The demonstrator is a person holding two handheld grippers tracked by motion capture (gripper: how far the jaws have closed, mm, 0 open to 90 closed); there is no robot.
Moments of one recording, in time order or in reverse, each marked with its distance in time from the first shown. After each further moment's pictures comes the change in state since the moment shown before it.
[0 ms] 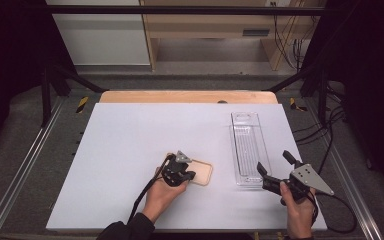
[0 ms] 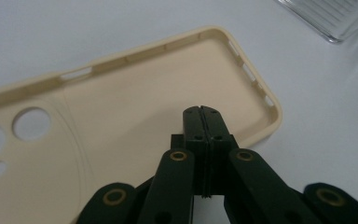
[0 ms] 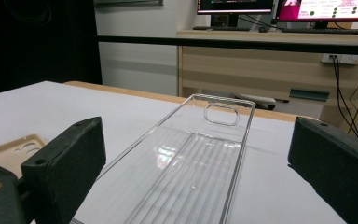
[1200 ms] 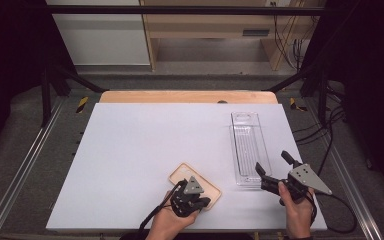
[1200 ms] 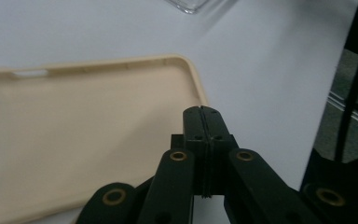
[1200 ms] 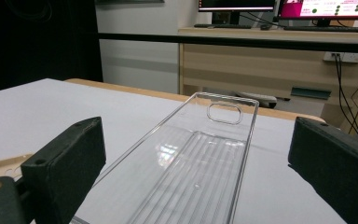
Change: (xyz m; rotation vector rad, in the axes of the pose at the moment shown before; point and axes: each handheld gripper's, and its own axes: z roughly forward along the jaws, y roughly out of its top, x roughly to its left) left arm -0.069 -0.029 -0.014 -0.059 -0.123 0.122; right arm 0.003 0.000 0.001 0.012 0.004 -0.005
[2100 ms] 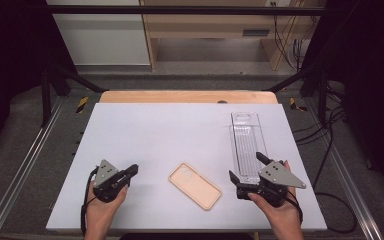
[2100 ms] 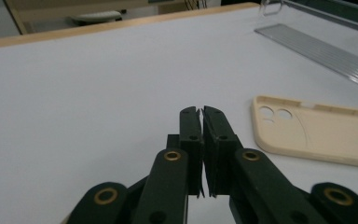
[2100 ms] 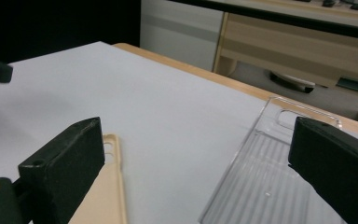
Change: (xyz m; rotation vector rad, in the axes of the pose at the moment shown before) left arm 0.108 -0.074 -0.142 -0.377 0.433 -0.145; right arm 0.077 0.055 0.003 0.183 0.133 -0.118
